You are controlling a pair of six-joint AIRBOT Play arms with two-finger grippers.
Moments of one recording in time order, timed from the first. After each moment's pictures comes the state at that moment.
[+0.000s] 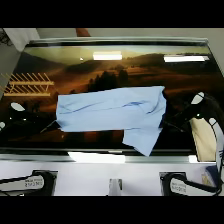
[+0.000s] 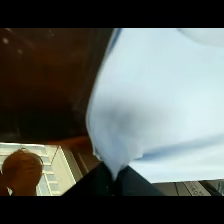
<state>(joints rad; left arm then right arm) 0.30 -1.43 0.85 1.07 -1.15 -1.42 -0.20 -1.39 0.97 -1.27 1.36 1.57</state>
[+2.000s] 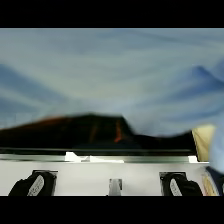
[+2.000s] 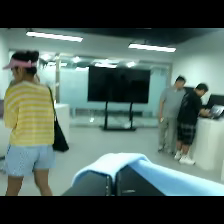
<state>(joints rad) 0.30 -0.75 2.02 0.97 -0.98 -1.43 -0.17 -0.65 1.86 -1.35 0.93 1.56</state>
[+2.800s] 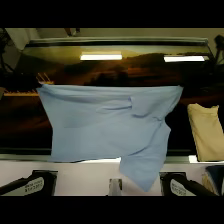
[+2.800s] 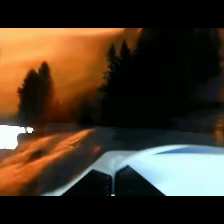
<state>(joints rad) 0.14 -1.28 1.45 1.20 -1.27 -1.51 -0.12 -1.26 1.48 -1.34 1.31 1.63</state>
